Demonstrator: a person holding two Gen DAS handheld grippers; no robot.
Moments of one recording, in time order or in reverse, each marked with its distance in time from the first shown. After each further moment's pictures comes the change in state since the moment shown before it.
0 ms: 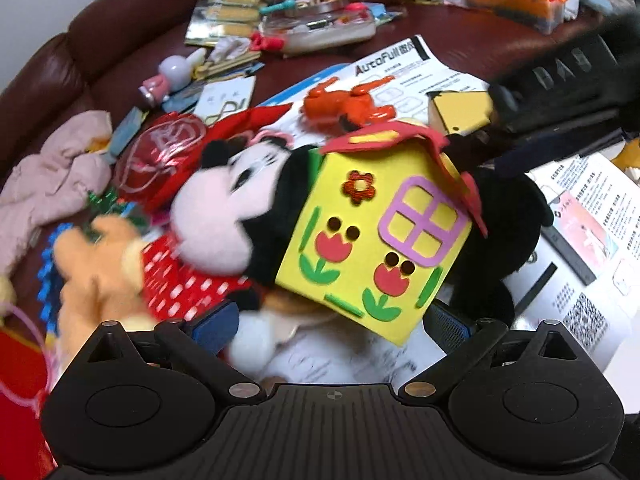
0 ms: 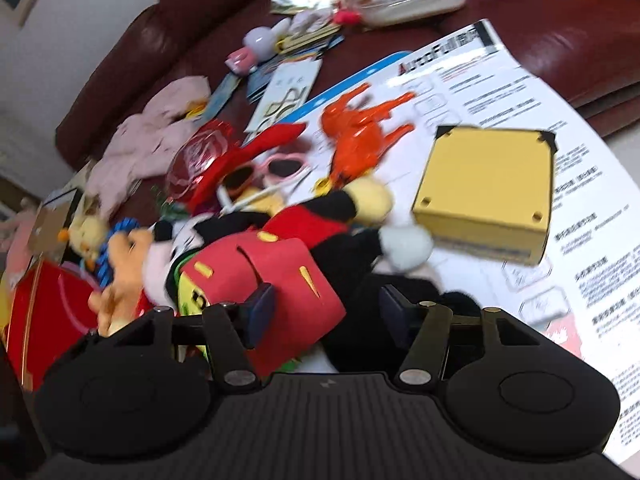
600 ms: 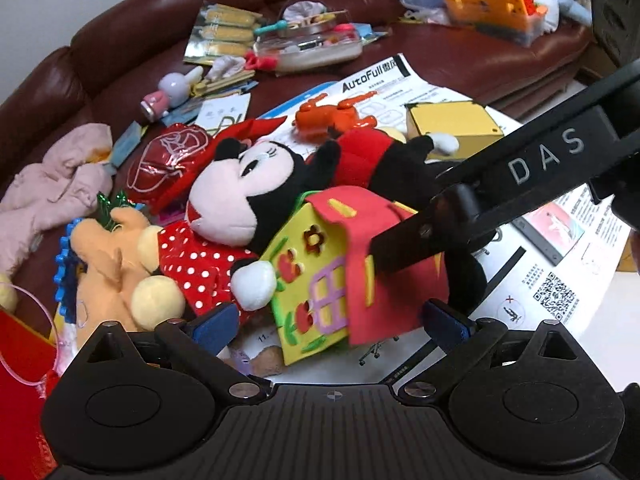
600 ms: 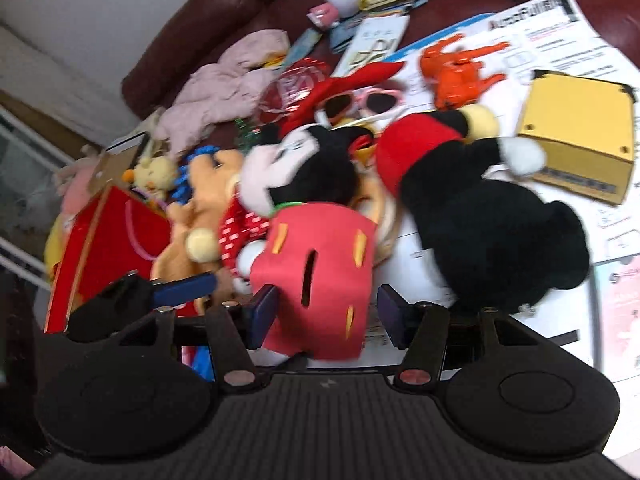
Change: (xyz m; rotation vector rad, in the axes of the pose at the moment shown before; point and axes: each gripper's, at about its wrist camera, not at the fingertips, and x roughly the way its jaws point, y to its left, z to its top) left arm -0.033 -0.009 -0.024 0.025 -0.059 -0.027; right arm 0.000 0.042 -0.041 -0.082 0.092 0.194
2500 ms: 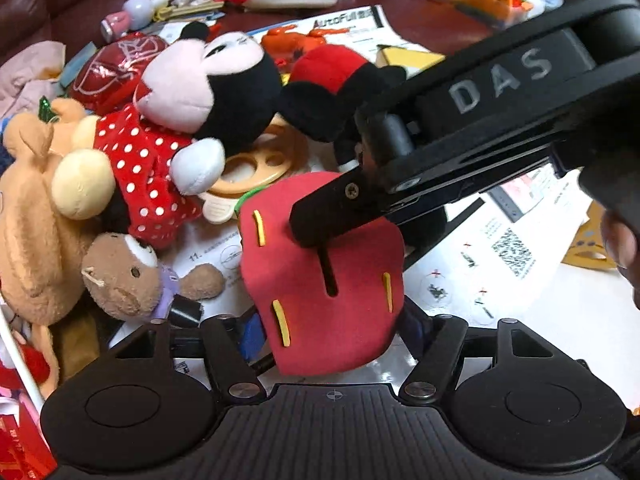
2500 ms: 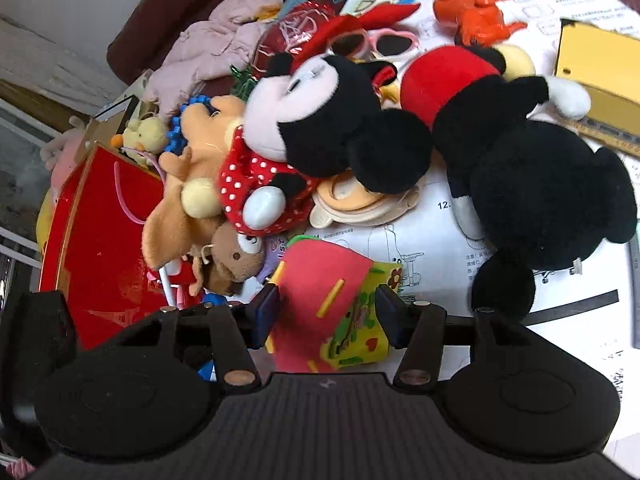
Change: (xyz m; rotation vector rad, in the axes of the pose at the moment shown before) left arm 0.030 0.021 -0.041 -0.111 0.130 -0.226; right arm 0.034 0.012 -0.015 0.065 0.117 -0.030
